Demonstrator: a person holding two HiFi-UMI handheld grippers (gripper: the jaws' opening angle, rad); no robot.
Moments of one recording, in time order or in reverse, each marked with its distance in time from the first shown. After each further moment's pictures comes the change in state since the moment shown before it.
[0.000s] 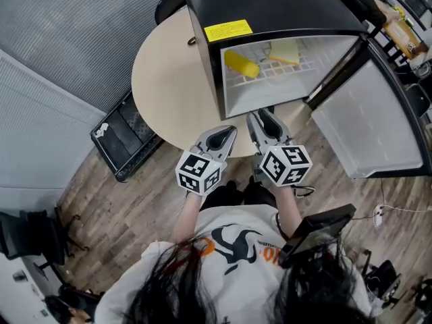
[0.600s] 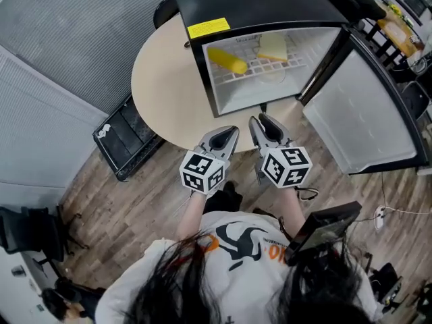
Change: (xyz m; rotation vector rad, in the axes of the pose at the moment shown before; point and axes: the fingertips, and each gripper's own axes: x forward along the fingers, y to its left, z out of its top) left arm 0.012 -0.045 -0.004 -0.014 -0.006 0.034; right arm -0.049 -0.019 -0.003 -0.050 0.050 0.000
